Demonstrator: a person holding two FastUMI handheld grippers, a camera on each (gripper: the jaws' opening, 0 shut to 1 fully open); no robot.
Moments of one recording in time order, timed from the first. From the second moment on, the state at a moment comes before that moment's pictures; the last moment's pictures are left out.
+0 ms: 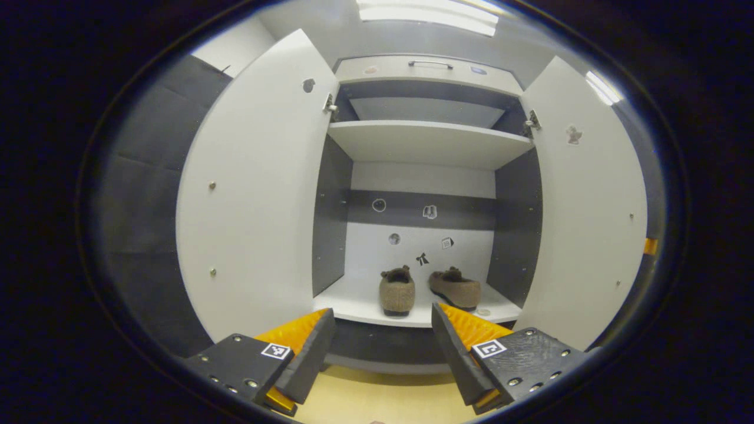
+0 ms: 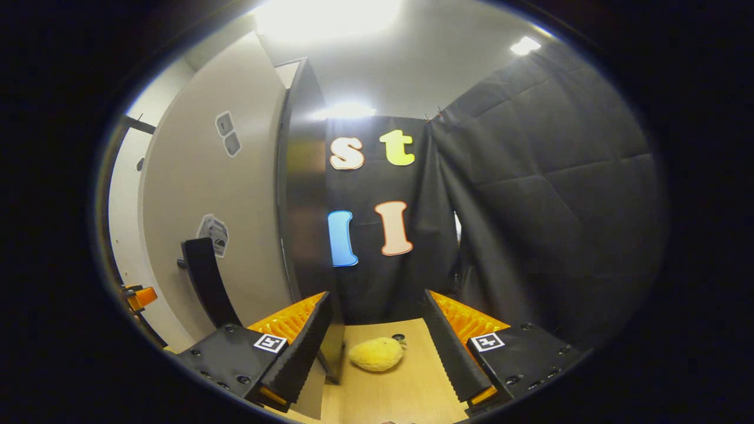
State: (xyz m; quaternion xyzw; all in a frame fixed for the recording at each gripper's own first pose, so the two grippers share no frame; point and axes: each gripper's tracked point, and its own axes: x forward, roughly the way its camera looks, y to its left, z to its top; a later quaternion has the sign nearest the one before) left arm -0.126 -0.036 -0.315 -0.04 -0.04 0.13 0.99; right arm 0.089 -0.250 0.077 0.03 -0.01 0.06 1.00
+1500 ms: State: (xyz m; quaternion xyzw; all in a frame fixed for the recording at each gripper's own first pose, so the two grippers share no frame) left arm -0.152 -0.027 -0.334 -0.09 0.01 0.01 1.00; right arm 0.071 -0.086 0.081 0.04 0.00 0.10 0.99
